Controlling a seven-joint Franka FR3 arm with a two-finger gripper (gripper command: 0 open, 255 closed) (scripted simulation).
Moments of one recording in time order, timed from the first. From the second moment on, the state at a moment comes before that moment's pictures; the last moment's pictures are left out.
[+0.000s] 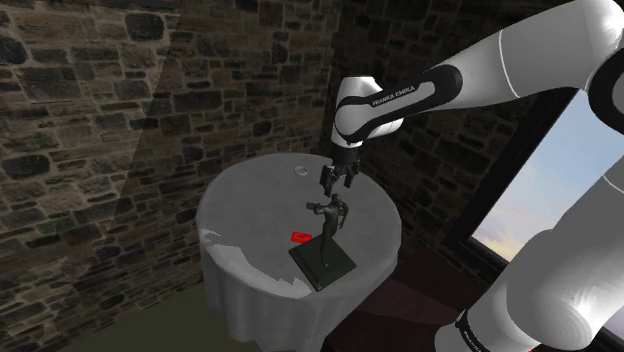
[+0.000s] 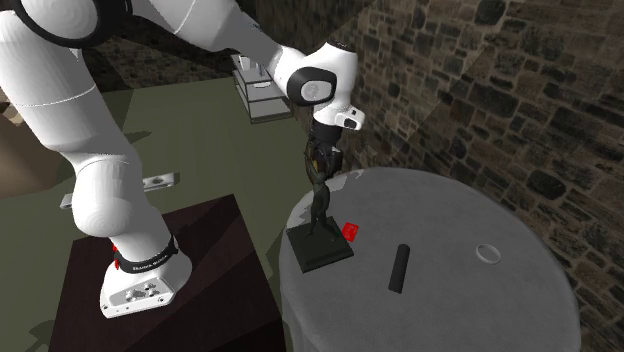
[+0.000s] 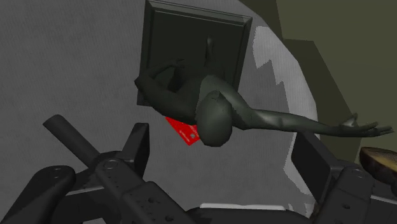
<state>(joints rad) 0.02 -0.01 -0.02 -2.26 0.06 2.15 -0.05</state>
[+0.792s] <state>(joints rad) 0.02 0.05 -0.02 -2.29 0.06 2.24 -0.06</state>
